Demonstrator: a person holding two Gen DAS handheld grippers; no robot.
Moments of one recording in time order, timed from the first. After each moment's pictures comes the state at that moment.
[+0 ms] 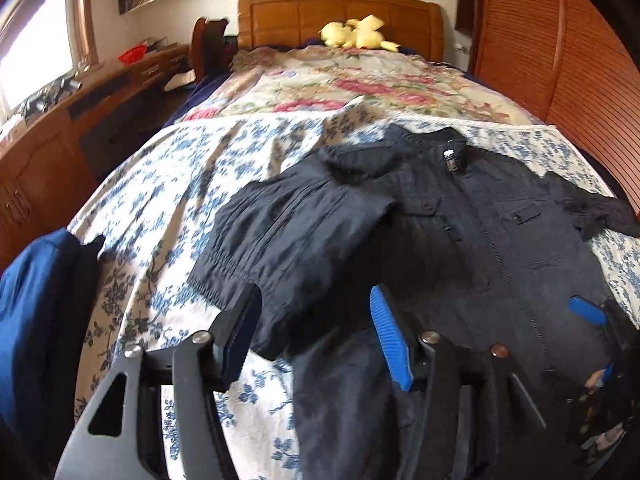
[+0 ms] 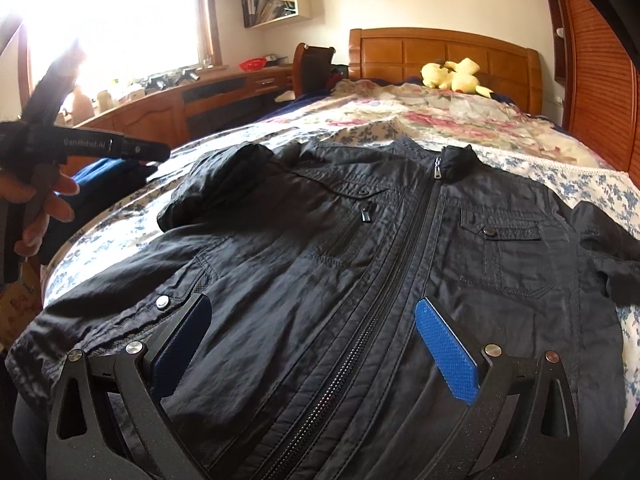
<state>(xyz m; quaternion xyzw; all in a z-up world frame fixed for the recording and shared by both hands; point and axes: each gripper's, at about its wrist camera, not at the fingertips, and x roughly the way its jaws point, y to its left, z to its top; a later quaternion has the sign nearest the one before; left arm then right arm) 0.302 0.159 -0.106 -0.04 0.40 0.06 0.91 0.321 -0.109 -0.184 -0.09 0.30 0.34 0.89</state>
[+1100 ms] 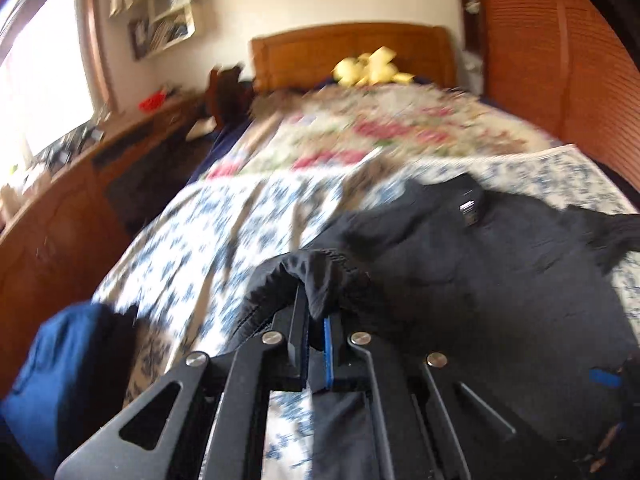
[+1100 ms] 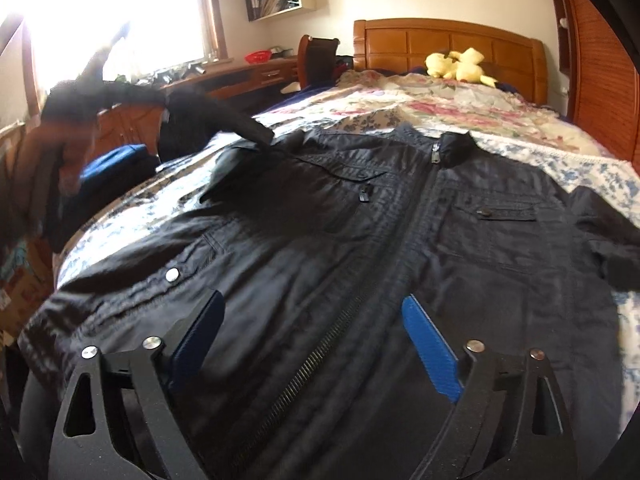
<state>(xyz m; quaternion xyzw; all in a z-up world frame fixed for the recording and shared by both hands) 0.319 0.112 -0.037 0.03 0.33 0.09 0.94 0.308 -0.136 -0.182 -0.09 0.31 0.35 0.88</state>
